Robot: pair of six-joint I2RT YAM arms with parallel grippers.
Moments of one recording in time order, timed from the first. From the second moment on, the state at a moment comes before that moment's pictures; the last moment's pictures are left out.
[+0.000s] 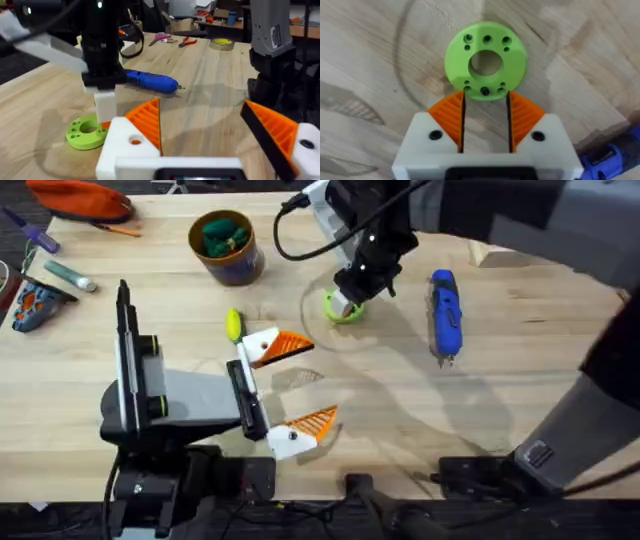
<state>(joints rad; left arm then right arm) -0.01 0.01 0.01 -0.14 1.21 0.11 0.60 1.96 1.55 -1.01 0.00 -0.09</state>
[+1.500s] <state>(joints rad) -0.01 0.01 0.01 -0.14 1.21 0.11 0.60 2.01 1.56 -0.99 0.00 -0.09</state>
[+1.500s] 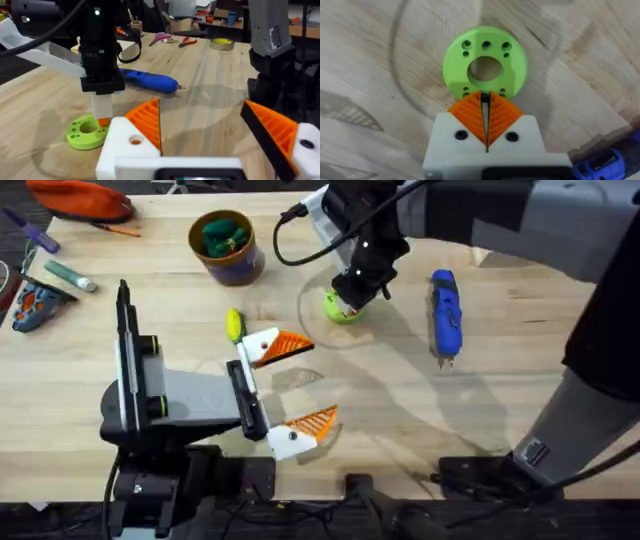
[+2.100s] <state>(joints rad) -0.01 0.01 0.01 -0.14 1.21 0.11 0.60 2.01 1.59 -1.03 0.00 -0.09</state>
